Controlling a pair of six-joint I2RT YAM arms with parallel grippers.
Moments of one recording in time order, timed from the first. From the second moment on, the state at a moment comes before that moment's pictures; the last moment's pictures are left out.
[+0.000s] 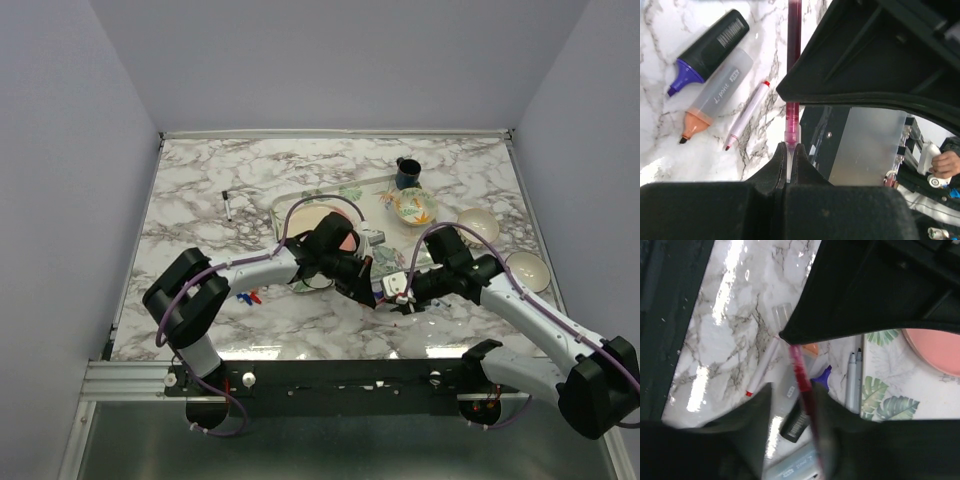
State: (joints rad) left arm -0.86 1.66 0.99 -0.08 0.76 -0.45; right arm 0.51 1.05 0.67 -0.71 -0.77 -1.27
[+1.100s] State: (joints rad) left arm -0.86 1.63 0.95 -0.06 0.81 -0.39; right arm 0.55 1.05 0.68 -0.67 -0.70 -1.14
